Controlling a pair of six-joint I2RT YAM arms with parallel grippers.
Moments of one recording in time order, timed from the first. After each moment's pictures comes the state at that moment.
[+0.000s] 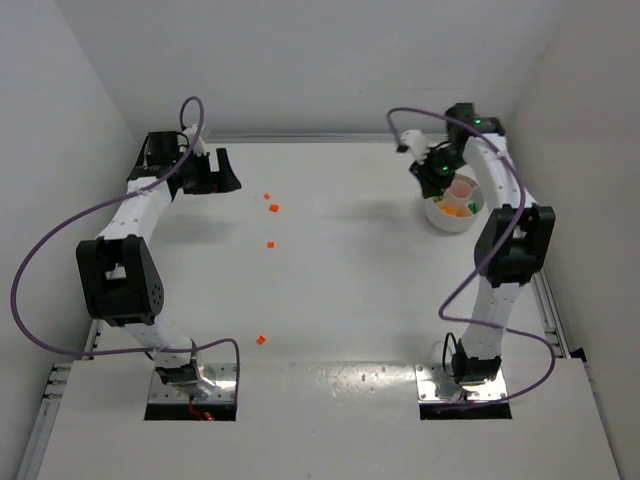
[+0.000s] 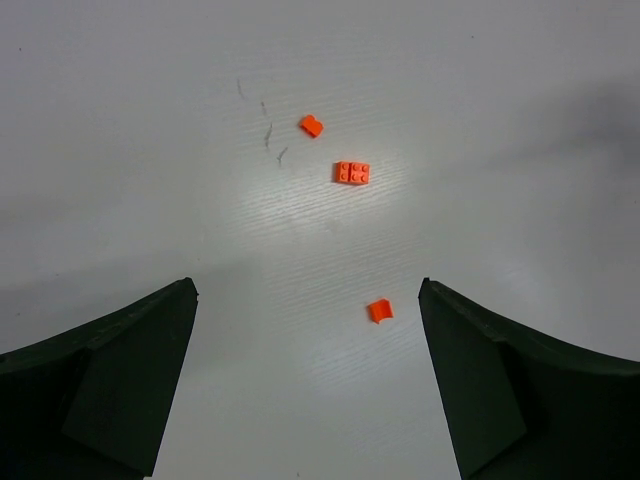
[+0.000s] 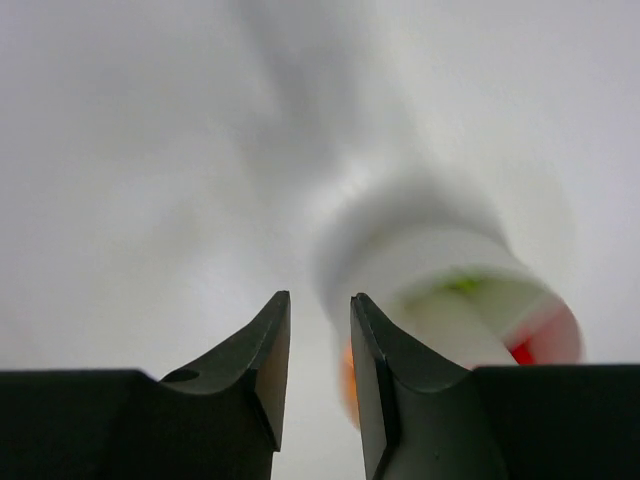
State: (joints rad) left arm 0.10 1.67 1.35 -0.41 0.48 -0.05; right arm -0.04 2.07 1.95 -1.16 -0.37 -1.02
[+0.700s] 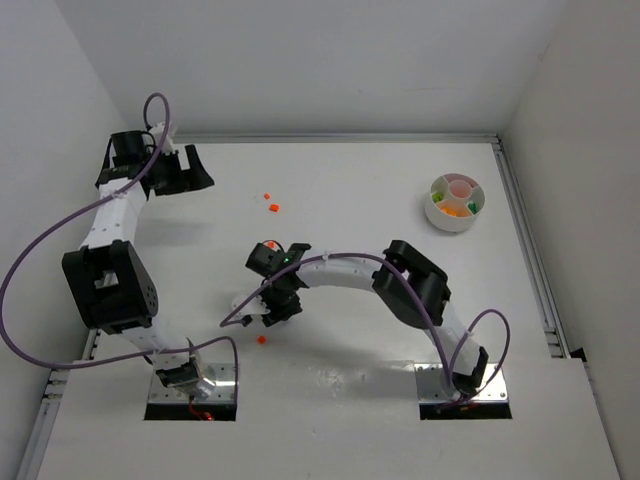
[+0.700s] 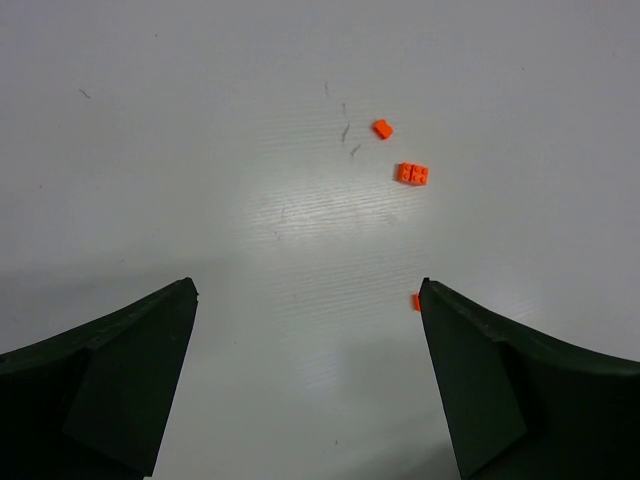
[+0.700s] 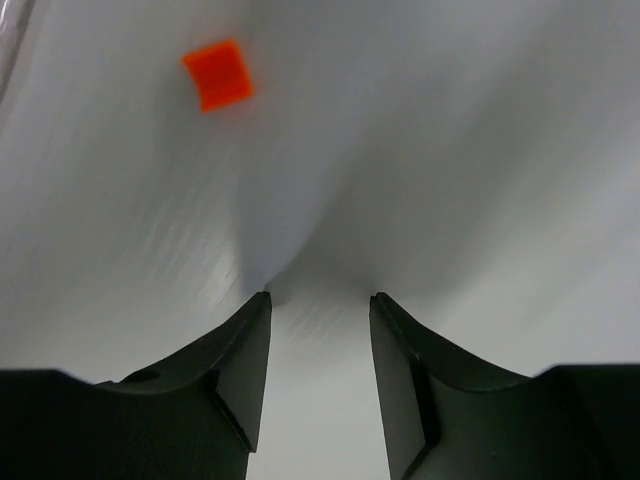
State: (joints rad) left arm 0.25 1.64 1.39 -0.49 0.51 -0.02; right arm 1.09 2.17 1.55 -0.71 -0.34 -1.03
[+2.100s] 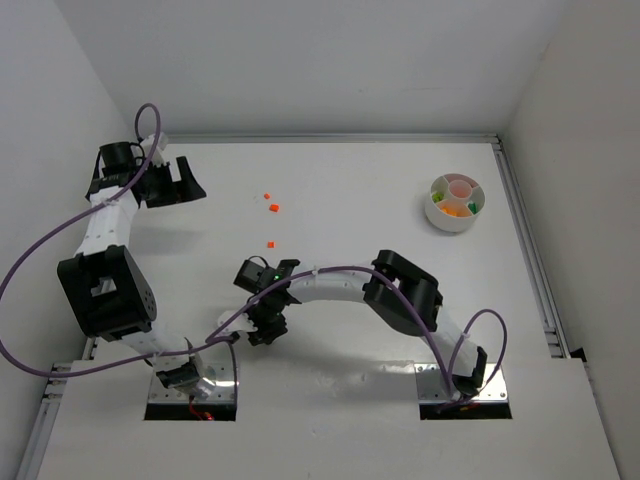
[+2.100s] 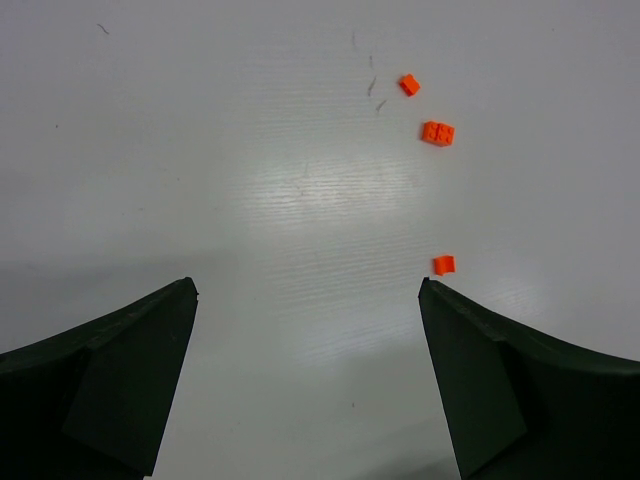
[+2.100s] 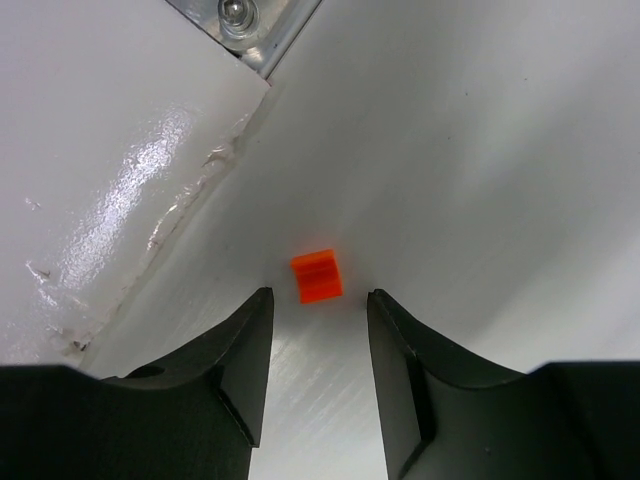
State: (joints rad) left arm 0.33 1.60 1.31 -0.53 0.54 0.05; right arm 1.18 2.21 1.55 -0.57 -0.53 -0.94
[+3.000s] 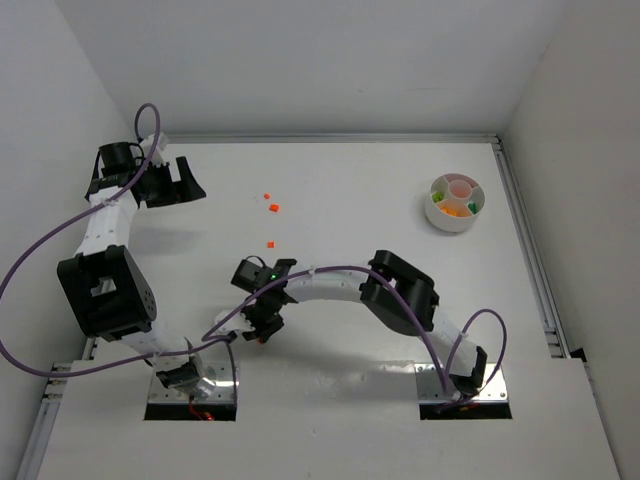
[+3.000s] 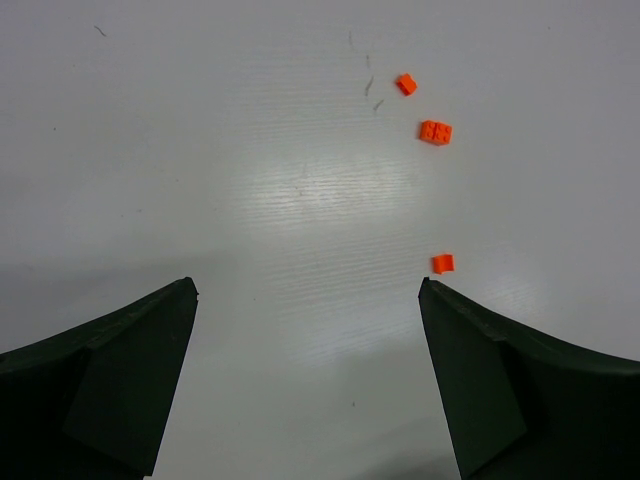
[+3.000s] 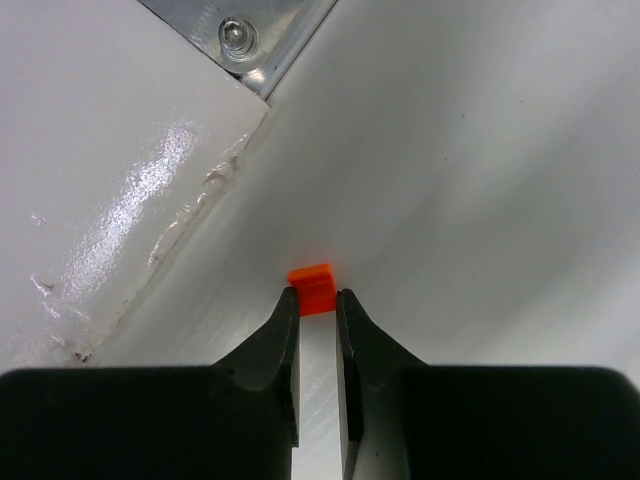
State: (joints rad) left arm 0.34 1.60 1.31 -0.53 0.56 0.06; right arm 1.18 2.24 1.59 -0.59 -0.56 -0.94
